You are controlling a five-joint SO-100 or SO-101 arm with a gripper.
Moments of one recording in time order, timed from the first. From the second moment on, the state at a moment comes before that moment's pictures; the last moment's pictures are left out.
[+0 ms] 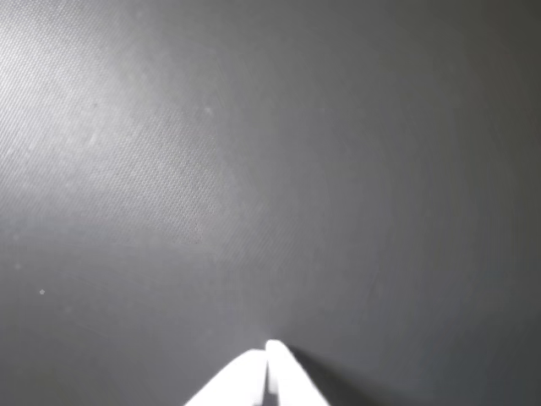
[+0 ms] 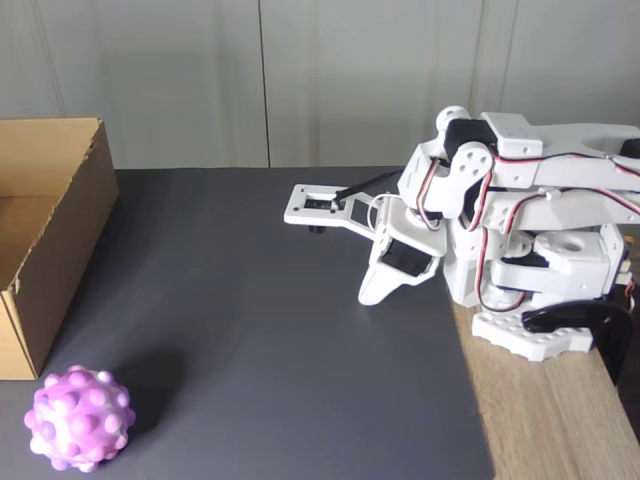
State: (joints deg) arm 6.4 179.8 180.1 63.4 170.0
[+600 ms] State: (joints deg) arm 6.4 179.8 180.1 63.4 170.0
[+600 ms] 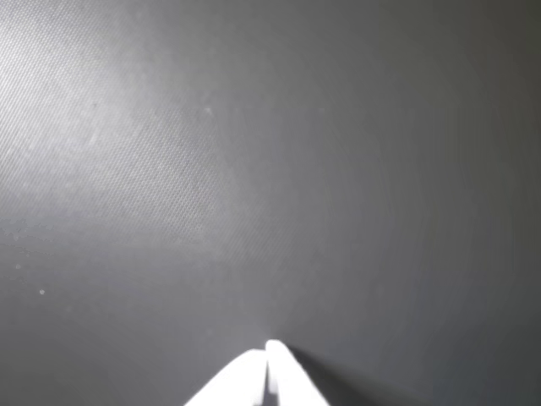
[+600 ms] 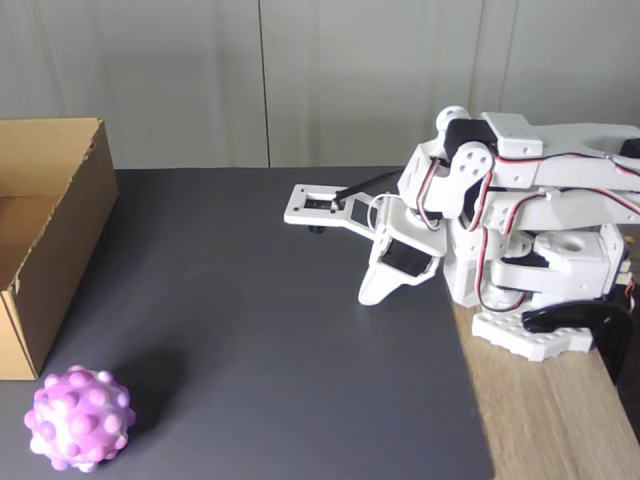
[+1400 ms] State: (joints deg) arm 16.3 179.8 180.3 63.2 178.2
